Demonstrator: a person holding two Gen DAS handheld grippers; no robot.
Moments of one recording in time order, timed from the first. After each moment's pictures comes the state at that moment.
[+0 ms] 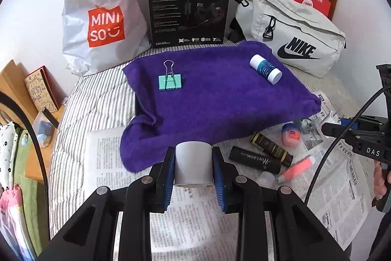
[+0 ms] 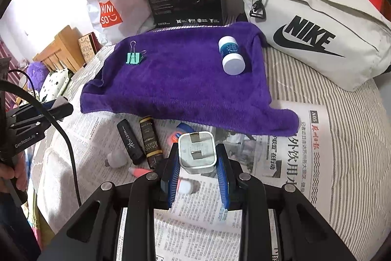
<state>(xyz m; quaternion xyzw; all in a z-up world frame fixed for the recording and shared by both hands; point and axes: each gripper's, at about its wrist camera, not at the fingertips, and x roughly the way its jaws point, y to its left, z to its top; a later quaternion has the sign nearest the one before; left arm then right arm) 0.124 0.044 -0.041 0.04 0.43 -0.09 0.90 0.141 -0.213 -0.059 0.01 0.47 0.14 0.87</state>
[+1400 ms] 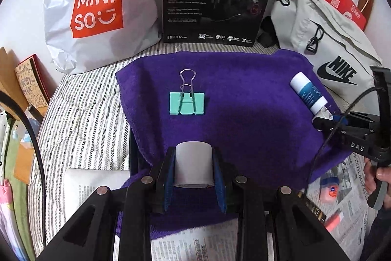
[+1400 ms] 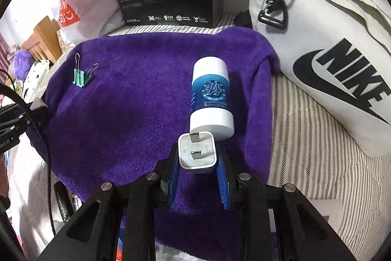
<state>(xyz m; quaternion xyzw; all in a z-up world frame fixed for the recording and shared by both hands) 0.231 0.052 -0.084 0.00 0.46 -0.06 0.89 0.282 -0.205 -0.107 -0.04 0.48 0.14 0.86</state>
